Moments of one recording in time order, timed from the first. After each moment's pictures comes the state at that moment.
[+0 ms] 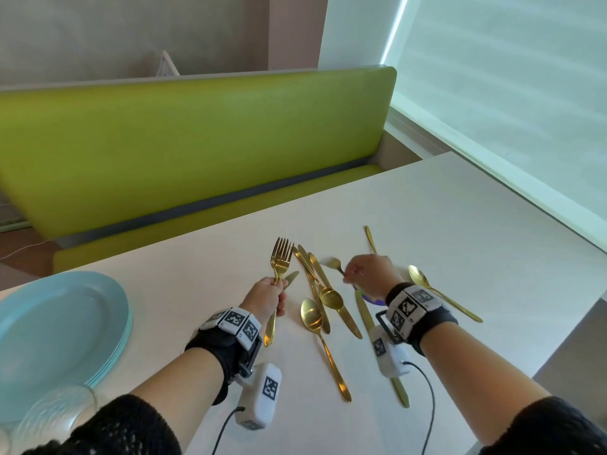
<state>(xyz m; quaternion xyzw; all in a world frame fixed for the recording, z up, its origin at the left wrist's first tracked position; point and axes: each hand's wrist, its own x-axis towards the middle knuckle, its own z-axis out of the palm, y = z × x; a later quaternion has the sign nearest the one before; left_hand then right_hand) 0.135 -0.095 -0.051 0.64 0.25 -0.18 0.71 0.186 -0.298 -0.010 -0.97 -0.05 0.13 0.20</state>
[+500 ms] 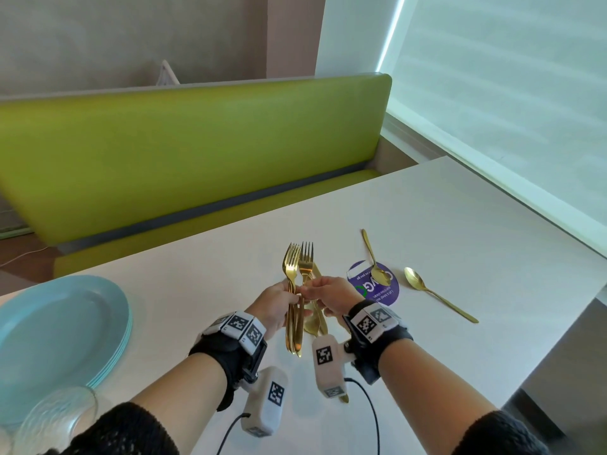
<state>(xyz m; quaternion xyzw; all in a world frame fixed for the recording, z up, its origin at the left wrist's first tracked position) 0.124 -0.110 -0.031 0.60 0.18 -0.25 0.74 0.154 -0.241 -0.026 -0.80 0.10 0.28 0.52</state>
